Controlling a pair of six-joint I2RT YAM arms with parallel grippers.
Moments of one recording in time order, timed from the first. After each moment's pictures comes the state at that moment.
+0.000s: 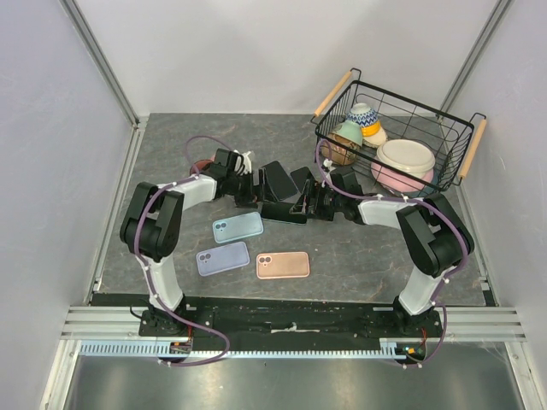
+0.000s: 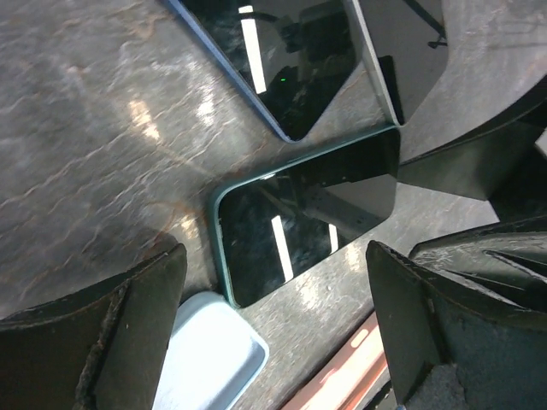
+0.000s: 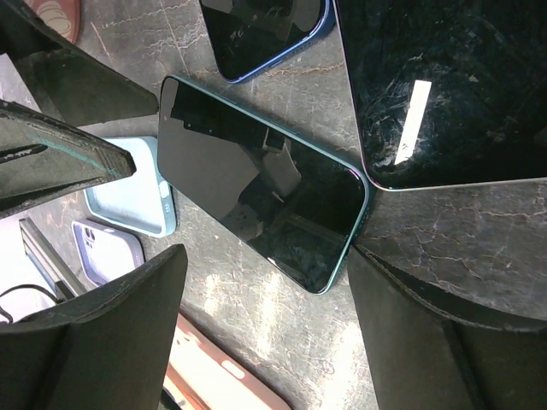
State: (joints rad) left arm -0.34 1.88 1.12 -0.17 0.52 -0.41; right arm 0.45 1.76 0.86 0.16 -0.40 0.67
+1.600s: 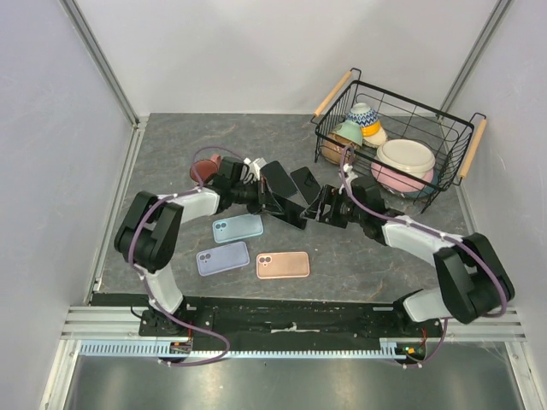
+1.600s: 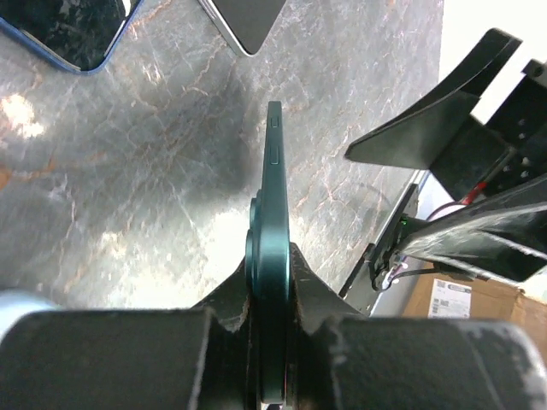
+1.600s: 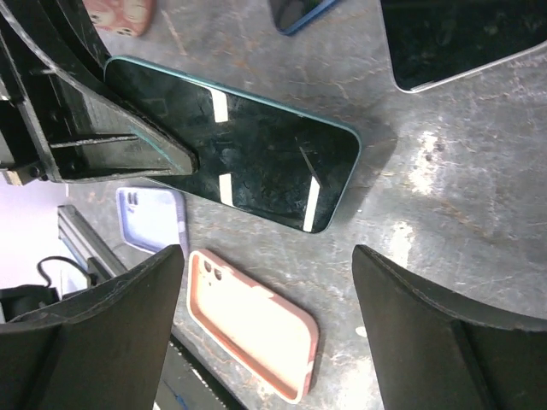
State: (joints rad) left arm -0.42 1.84 0.99 0.09 0.78 -0.61; right arm 0.42 1.45 0.64 0.17 -0.41 0.70
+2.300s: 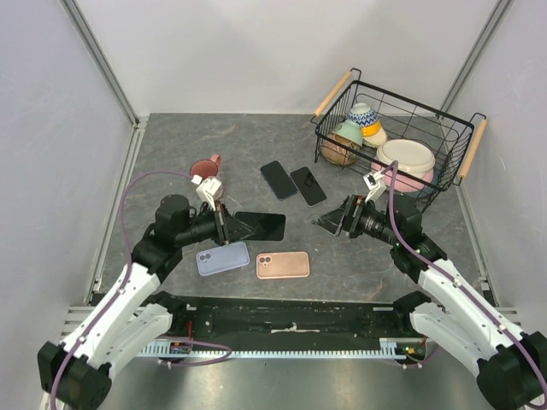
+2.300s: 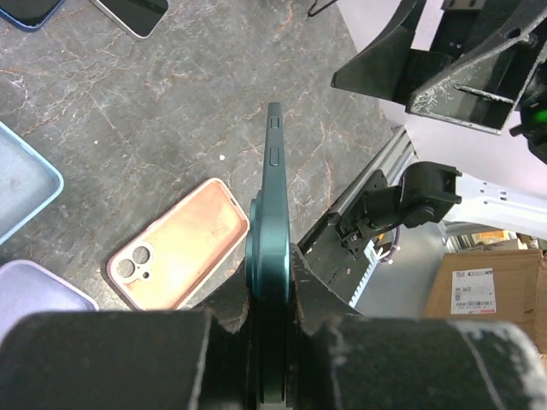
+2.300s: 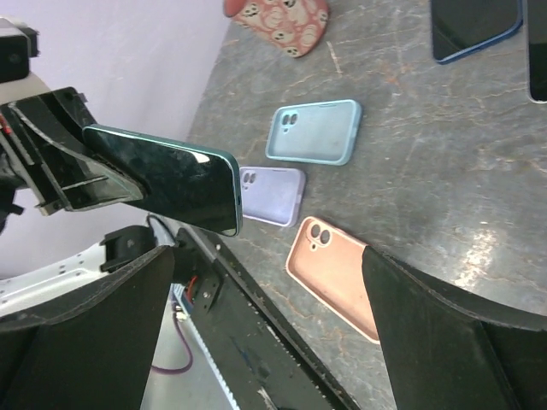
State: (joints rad) left arm -0.42 0.80 0.62 -0.19 0.60 -0.59; right arm 0.42 0.84 0.53 0.02 -0.49 0.76
